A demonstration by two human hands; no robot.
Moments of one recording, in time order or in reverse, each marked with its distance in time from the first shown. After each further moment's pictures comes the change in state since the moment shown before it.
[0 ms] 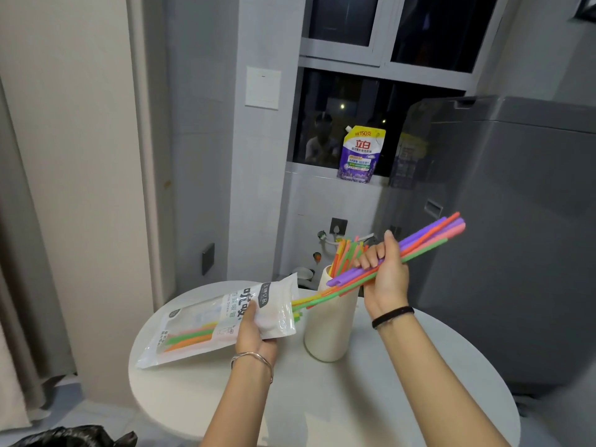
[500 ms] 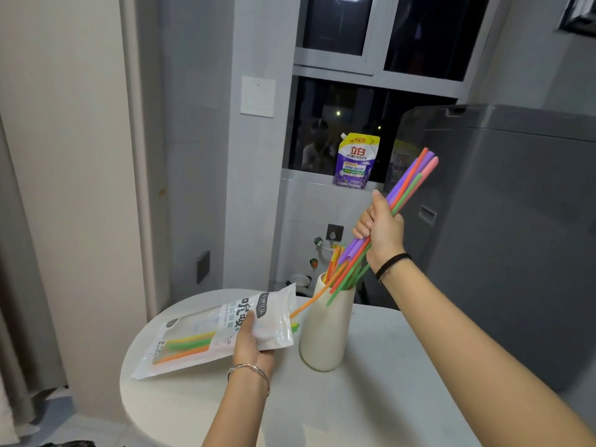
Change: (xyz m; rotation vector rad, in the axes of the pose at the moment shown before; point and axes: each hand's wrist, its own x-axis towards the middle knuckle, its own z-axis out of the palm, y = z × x) left_hand 0.000 -0.005 -0.004 -0.008 -0.057 -0.030; right_hand 0.047 -0.036 0.039 -0.263 -0.094 -0.058
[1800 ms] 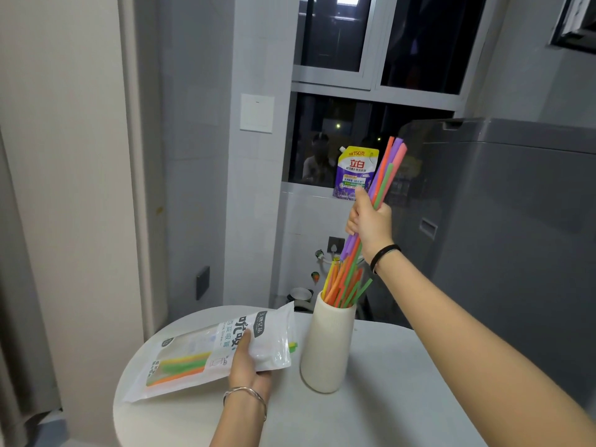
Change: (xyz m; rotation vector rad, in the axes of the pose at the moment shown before) left_hand 0.001 0.002 0.003 0.033 0.052 0.064; right_hand 0.035 -0.005 0.020 -0.177 -0.098 -0.124
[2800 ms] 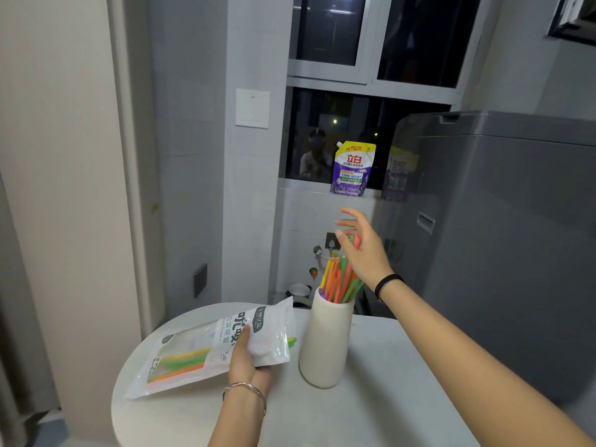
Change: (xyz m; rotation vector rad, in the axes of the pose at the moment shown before) left_hand -0.004 0.000 0.002 -0.010 -0.031 -0.051; right_hand -0.012 0.051 -0.037 -0.623 -0.236 -0.261
